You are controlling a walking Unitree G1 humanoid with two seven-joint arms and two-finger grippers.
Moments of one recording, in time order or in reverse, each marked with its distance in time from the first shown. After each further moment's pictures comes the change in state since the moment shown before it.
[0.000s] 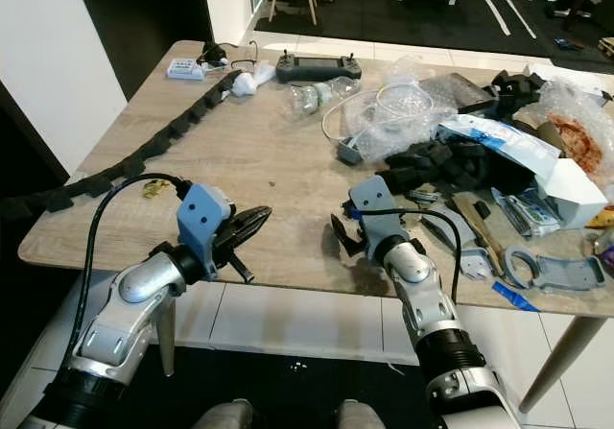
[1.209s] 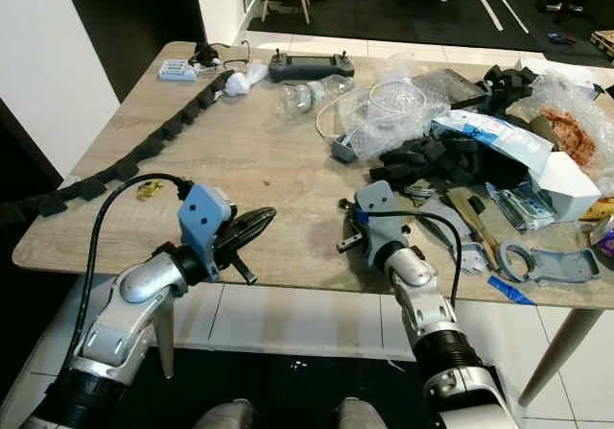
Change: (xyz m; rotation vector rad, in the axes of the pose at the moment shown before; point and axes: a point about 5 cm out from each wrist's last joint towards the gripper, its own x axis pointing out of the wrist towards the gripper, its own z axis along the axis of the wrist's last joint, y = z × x) left arm 0.000 -0.001 0.002 0.000 -0.007 -0.019; right arm 0.000 0.003 -0.009 0.104 -0.002 0.026
